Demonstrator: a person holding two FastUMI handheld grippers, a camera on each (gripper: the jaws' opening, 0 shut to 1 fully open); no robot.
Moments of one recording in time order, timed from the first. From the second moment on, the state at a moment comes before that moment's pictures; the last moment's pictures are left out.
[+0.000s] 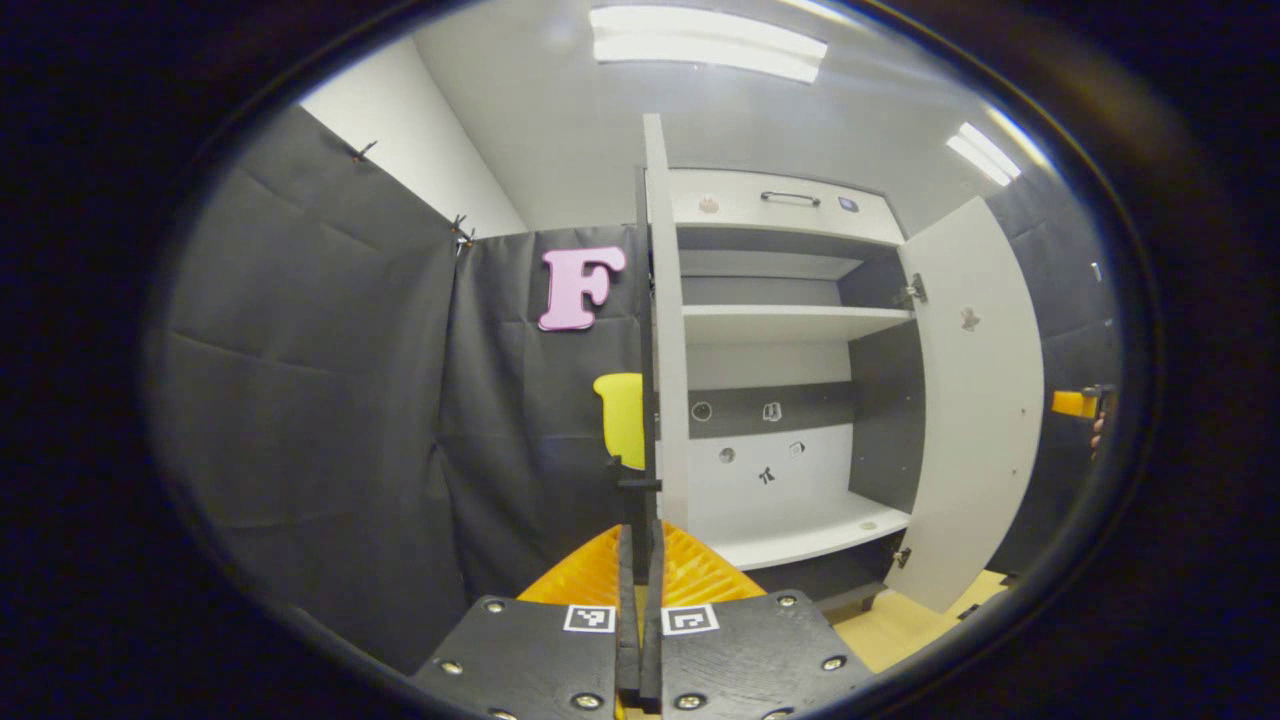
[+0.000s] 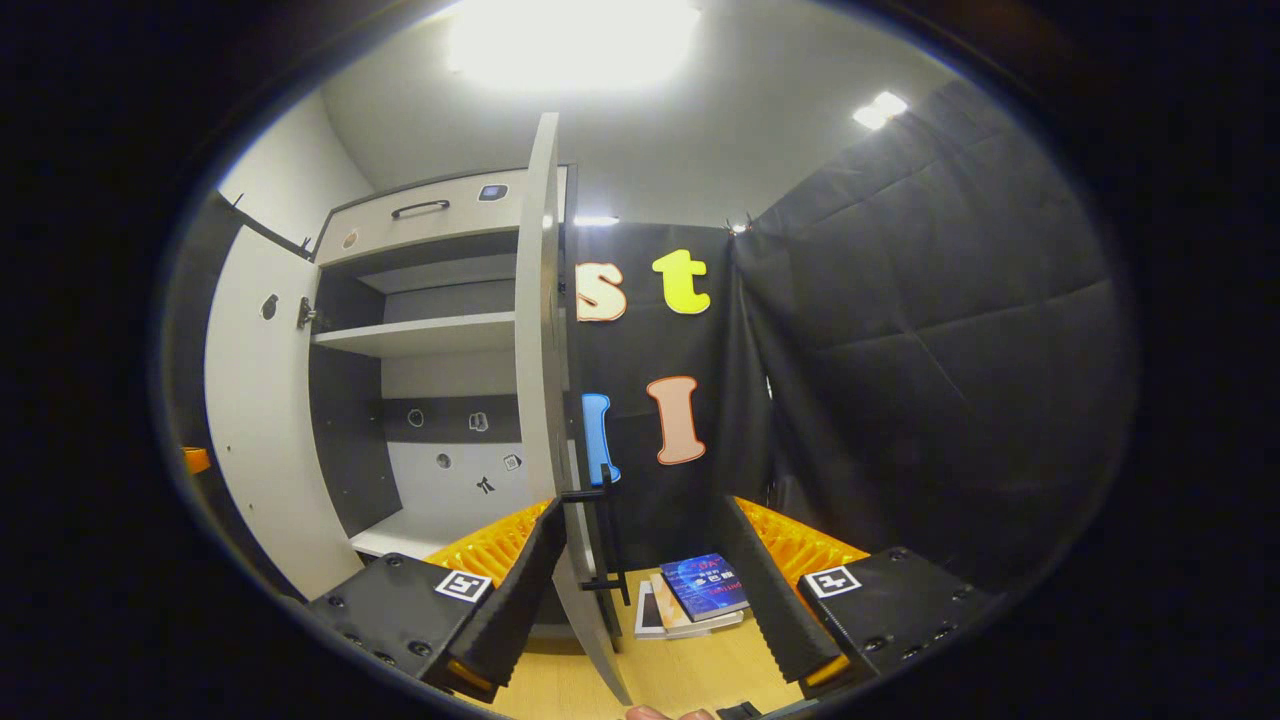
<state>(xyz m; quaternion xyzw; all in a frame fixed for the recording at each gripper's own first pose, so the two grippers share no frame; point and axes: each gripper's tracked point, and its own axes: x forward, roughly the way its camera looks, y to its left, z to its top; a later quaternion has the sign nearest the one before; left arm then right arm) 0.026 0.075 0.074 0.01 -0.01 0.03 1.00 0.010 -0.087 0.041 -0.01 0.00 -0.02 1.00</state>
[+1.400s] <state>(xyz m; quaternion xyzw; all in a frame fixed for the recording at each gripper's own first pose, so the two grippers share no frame) 0.009 -0.011 0.025 0.02 -0.01 0.06 1.00 0.001 -0.009 -0.044 0.00 0.07 0.07 1.00</state>
